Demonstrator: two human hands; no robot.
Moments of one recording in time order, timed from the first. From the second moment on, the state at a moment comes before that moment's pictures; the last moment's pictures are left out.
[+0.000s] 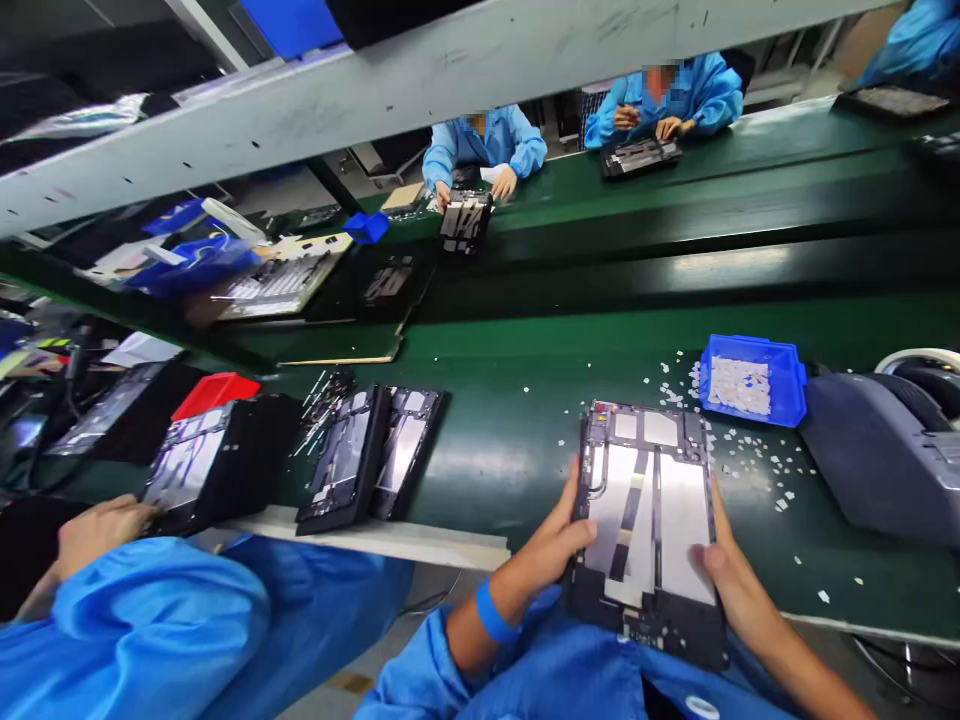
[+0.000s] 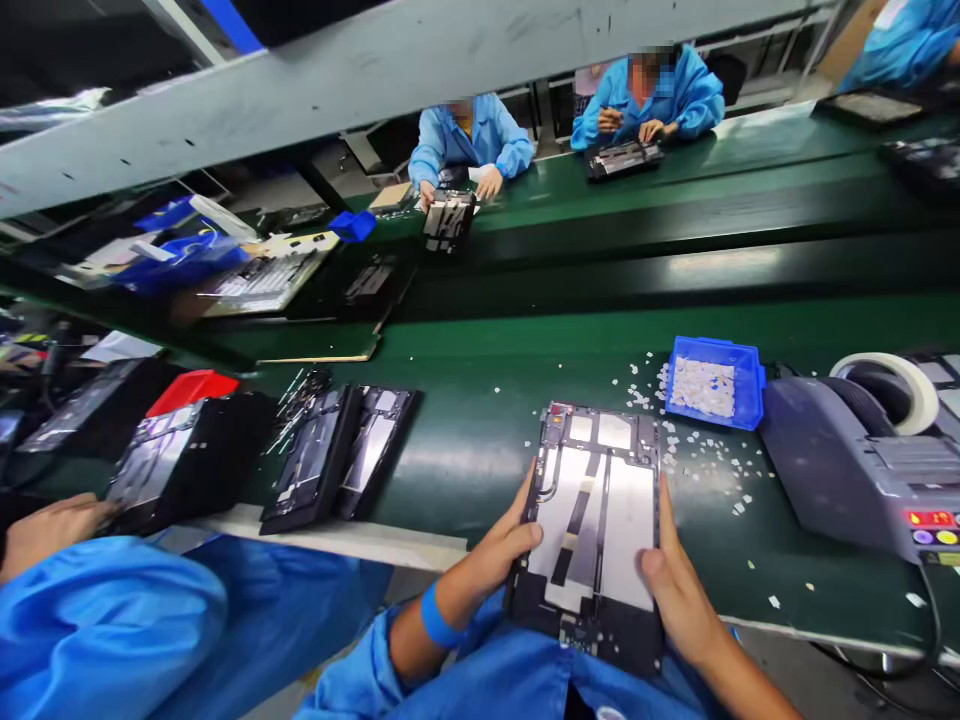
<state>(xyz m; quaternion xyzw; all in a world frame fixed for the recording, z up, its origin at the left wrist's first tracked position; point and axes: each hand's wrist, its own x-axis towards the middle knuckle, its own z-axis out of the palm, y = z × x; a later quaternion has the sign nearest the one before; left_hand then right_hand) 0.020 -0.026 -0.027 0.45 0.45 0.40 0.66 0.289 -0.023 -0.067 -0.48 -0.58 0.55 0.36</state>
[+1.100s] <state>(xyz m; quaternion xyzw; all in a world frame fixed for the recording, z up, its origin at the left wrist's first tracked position) 0.003 0.069 0.002 0.74 0.48 0.44 0.18 0.200 0.132 0.049 -0.37 -0.76 0.50 0.21</state>
